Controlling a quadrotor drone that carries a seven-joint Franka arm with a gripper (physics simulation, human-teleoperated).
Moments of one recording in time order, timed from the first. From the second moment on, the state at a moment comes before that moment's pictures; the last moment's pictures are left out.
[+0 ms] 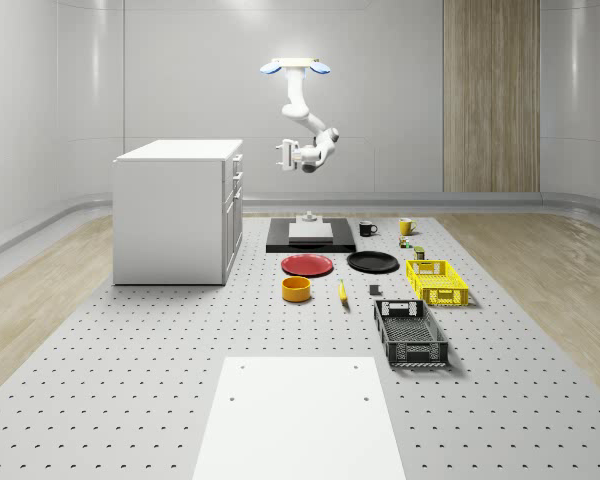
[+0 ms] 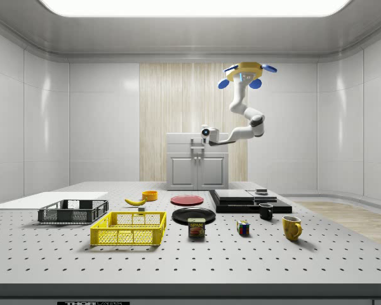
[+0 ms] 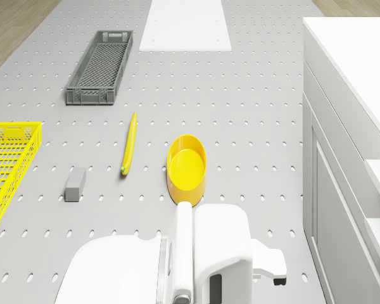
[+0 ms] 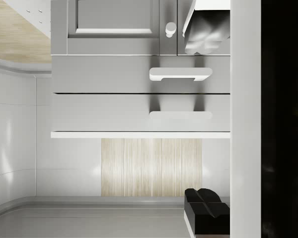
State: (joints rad) arm 0.95 -1.02 -0.79 -2.48 0.95 2.07 0.73
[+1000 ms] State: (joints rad) arm 1.06 -0.90 -0.67 -2.49 1.15 2.23 0.63
